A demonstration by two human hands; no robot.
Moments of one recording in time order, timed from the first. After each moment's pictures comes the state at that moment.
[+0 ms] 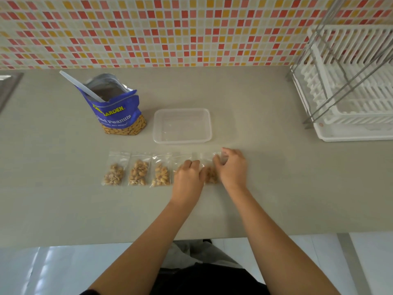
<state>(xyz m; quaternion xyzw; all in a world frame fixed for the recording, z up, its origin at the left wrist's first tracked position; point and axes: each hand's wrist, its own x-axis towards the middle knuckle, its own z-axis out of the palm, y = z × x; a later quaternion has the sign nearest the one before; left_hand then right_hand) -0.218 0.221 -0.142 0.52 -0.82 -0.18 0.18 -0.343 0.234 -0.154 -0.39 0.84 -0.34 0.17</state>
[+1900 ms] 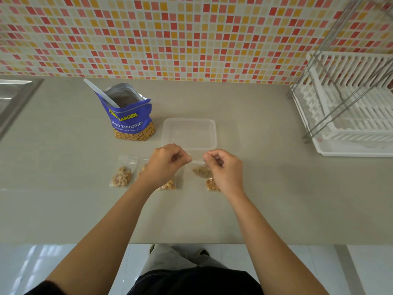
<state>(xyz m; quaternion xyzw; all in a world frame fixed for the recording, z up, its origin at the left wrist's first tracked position) -0.157 0.167 -0.075 0.47 -0.78 -0.35 0.22 -0.310 0.237 -0.092 -0.40 0.70 -0.51 0.30</state>
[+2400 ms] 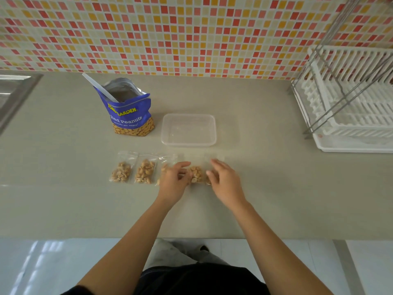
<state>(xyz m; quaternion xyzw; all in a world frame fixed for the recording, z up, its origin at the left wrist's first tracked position) -0.172 0.211 -0.143 0.55 -0.59 -0.53 0.26 -0.323 0.263 -0.140 -0.55 0.75 -0.26 0.25</state>
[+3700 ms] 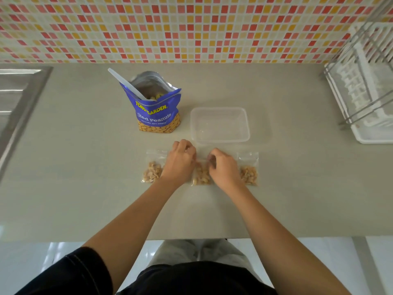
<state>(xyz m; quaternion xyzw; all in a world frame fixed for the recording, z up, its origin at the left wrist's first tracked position) -0.110 0.126 -0.143 0.44 -0.87 -0.20 0.10 -0.242 0.191 -0.144 -0.53 0.78 -0.22 0.25</state>
